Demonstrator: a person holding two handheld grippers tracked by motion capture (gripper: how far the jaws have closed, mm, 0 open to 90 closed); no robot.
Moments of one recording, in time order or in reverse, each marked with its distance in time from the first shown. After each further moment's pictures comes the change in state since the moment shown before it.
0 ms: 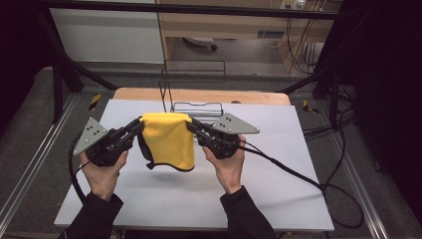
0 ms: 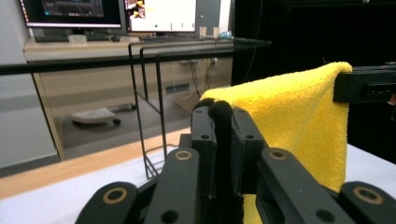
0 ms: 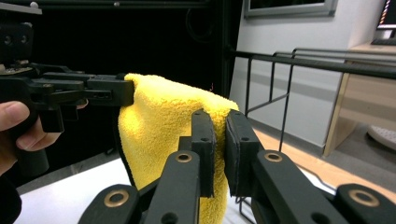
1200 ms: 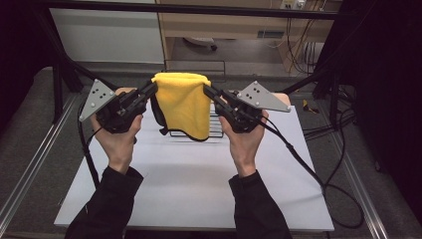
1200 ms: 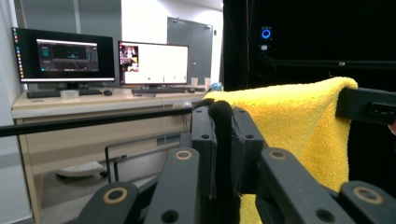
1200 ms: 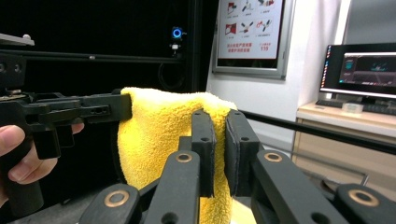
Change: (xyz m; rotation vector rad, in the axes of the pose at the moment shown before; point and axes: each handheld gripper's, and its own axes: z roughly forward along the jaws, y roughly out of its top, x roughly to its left) left arm -0.015 0.080 0.043 -0.188 -0.028 -0.006; right arm -0.024 0.076 -0.026 -0.182 -0.115 -0.069
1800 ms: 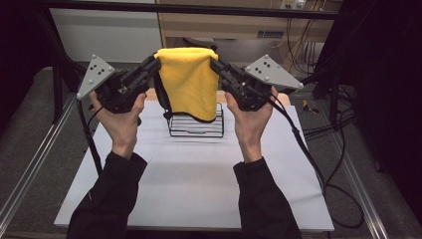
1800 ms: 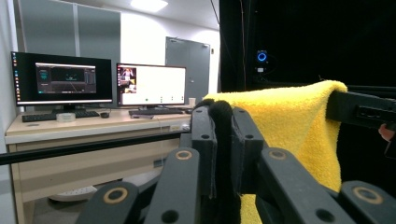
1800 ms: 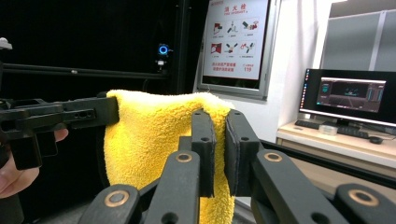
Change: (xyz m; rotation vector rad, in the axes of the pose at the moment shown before) left arm -0.002 0.040 0.024 -0.076 -0.013 -0.004; right arm -0.016 0.045 0.009 -0.052 -0.056 -0.057
